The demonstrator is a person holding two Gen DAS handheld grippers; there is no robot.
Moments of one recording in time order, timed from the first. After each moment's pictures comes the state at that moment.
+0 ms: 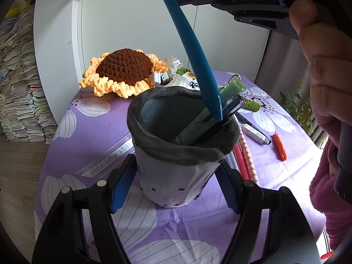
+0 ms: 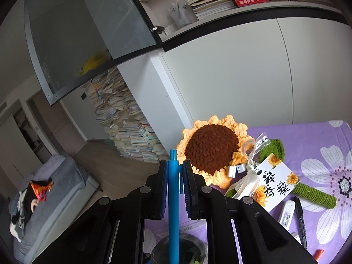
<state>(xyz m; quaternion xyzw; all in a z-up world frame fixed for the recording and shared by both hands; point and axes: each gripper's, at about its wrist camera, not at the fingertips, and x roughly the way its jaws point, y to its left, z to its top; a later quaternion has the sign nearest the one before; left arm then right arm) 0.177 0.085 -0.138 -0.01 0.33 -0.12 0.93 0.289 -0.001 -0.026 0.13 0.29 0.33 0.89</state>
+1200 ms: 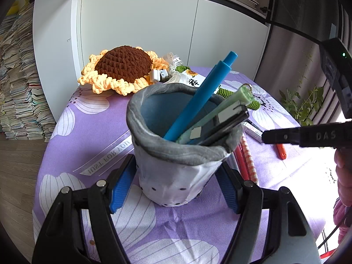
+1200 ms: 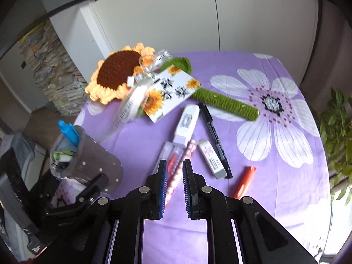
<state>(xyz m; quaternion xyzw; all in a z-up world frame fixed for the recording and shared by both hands) 0.183 0.086 -0.138 -0.02 0.34 -0.12 0.93 0.257 -0.090 -0.115 0.05 0.49 0.14 0.86</state>
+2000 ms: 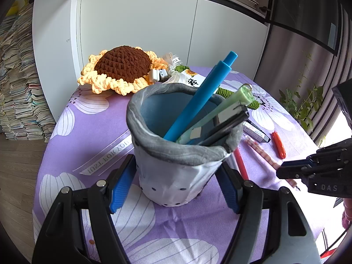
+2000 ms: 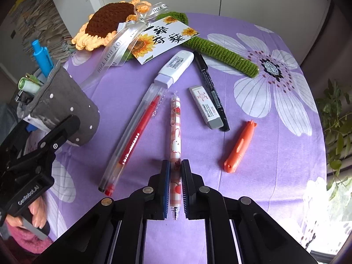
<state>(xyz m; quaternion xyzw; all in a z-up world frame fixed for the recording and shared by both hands) 0.183 0.086 -0.138 -0.02 0.34 -0.12 0.93 0.218 -0.091 -0.147 -0.04 0.55 0.12 0.83</state>
